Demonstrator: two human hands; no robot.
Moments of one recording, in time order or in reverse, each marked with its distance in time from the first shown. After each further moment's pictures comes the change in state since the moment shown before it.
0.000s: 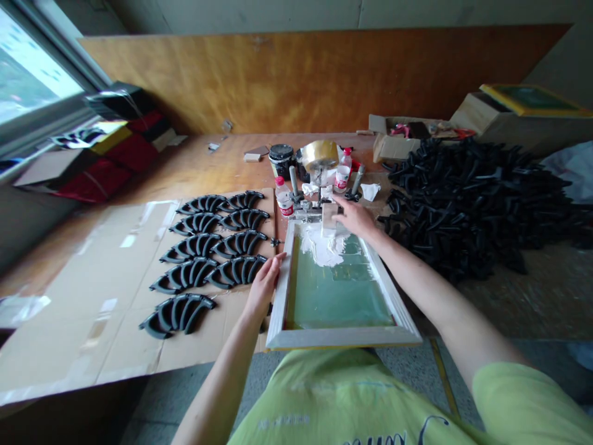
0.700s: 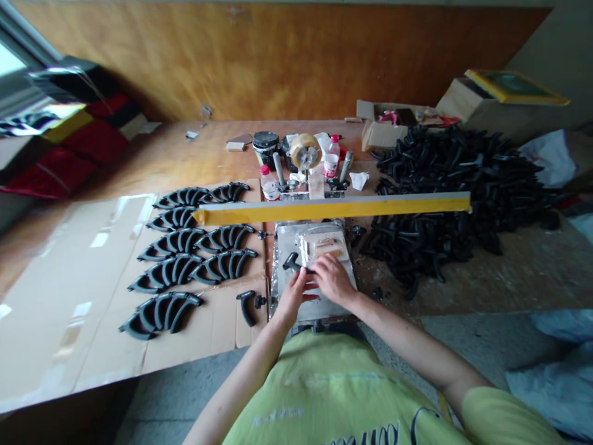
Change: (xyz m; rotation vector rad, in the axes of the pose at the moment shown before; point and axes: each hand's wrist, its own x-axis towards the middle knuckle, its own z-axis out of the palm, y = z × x) left_hand -0.037 -0.046 0.075 -0.222 -0.200 -0.347; right_hand -0.167 -0.055 0.074 0.051 0.020 -0.300
